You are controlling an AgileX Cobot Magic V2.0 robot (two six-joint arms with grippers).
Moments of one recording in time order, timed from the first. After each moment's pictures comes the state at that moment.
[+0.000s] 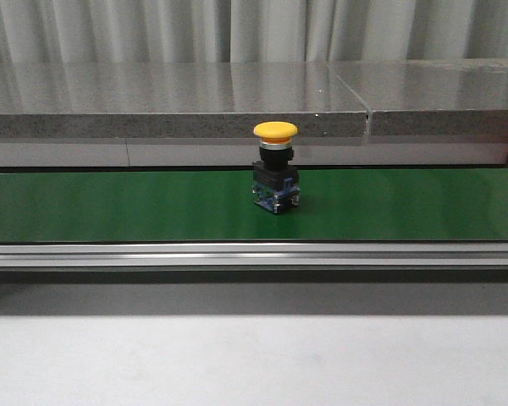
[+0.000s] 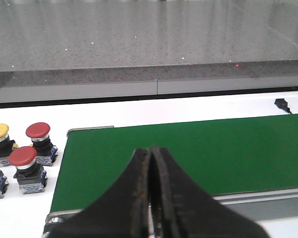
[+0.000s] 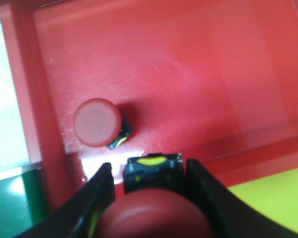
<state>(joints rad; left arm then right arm) -0.14 0.30 -0.42 -0.03 0.43 0.02 -0.61 1.84 -1.57 0.22 0.85 -0.31</state>
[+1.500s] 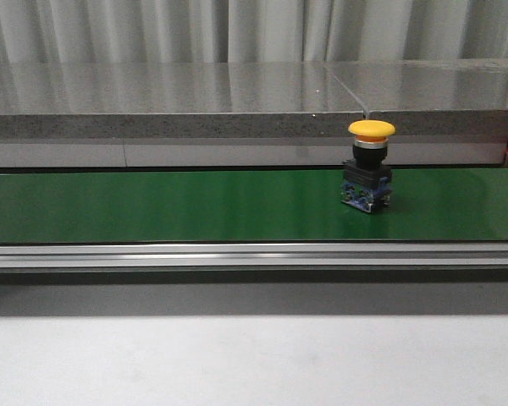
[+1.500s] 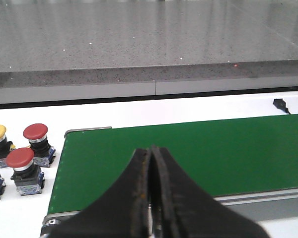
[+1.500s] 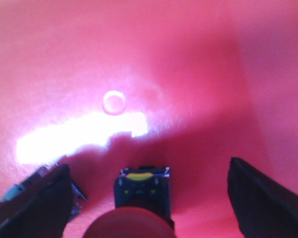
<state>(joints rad) -0.14 0.30 -0.42 -0.03 0.43 0.02 -0.62 2.23 -1.88 0.22 0.91 -0.31</state>
